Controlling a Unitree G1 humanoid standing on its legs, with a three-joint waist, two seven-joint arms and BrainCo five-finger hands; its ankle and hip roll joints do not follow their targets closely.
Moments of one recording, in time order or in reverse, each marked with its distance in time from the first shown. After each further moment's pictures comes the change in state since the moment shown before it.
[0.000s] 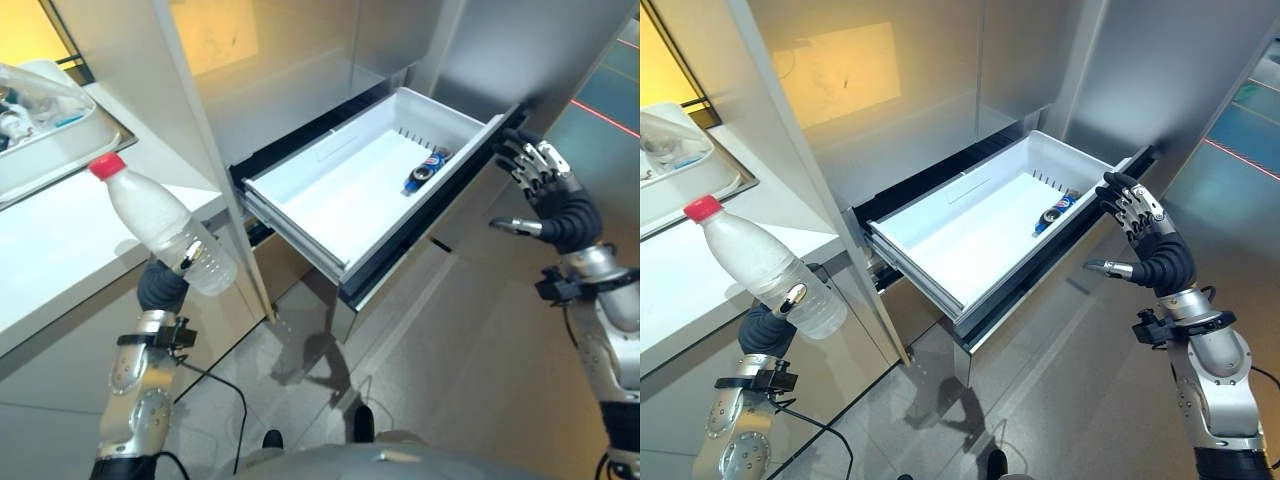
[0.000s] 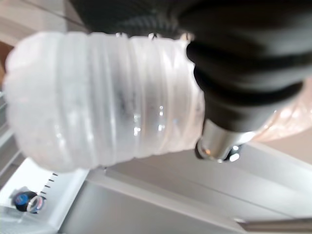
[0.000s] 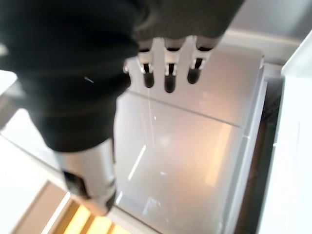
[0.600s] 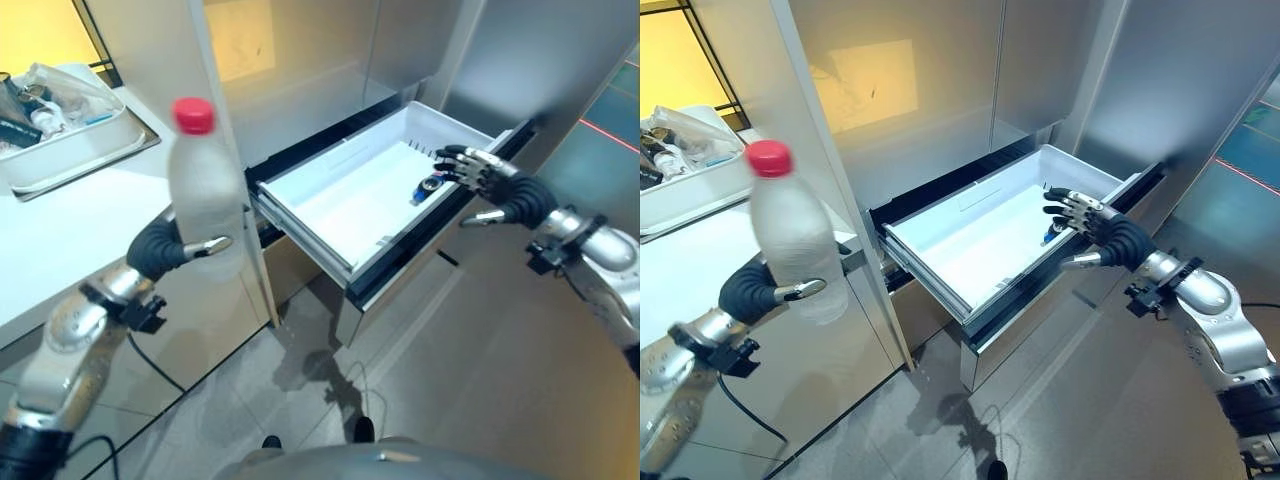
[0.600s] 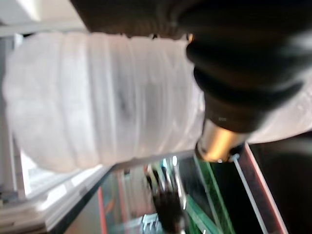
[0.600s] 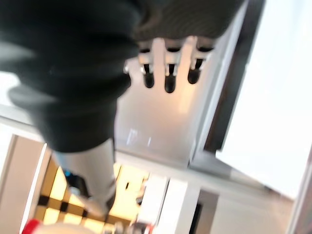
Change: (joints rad) left arm -0.237 0.661 -0.177 -0.160 0.020 0.033 -0.179; right arm -0.362 -0.278 0.467 0.209 0.288 0.172 0.181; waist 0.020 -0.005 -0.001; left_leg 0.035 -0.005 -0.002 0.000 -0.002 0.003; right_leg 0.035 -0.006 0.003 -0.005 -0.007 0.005
